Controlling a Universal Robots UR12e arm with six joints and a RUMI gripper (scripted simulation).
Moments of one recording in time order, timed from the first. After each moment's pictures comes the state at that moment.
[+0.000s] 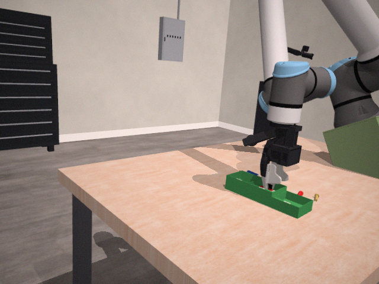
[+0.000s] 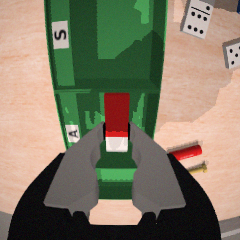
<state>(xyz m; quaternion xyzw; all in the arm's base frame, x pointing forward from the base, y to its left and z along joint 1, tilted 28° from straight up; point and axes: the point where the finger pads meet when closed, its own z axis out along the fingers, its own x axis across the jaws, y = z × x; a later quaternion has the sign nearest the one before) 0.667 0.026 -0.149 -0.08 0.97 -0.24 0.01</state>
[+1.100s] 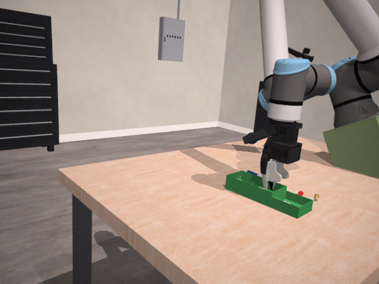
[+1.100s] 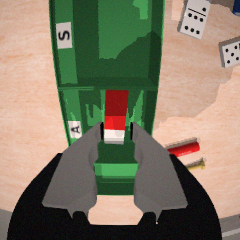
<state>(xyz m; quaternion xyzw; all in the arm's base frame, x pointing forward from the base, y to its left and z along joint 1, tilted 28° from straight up) 0.667 0.029 -0.143 -0.08 0.97 -0.24 0.01</state>
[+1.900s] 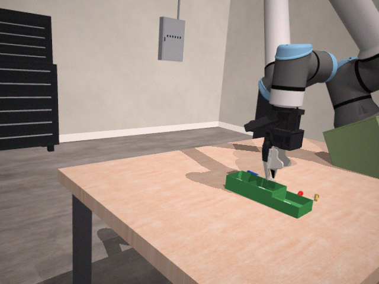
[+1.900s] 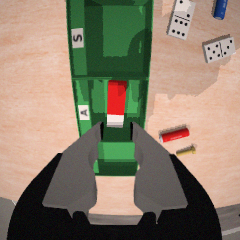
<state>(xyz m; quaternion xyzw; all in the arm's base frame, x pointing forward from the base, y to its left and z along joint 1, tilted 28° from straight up) 0.665 0.047 -0.109 -0.08 0.97 -0.24 0.01</state>
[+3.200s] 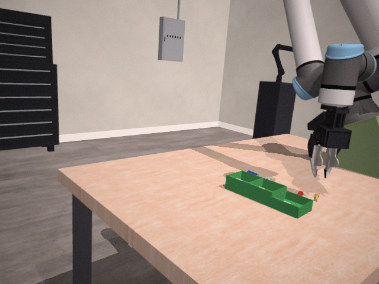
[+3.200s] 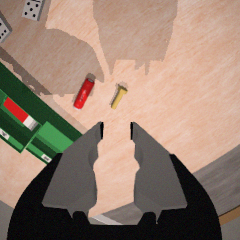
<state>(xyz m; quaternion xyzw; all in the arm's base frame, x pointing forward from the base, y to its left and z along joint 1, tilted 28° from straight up) 0.527 0.117 -0.142 0.28 0.93 -0.21 0.09</state>
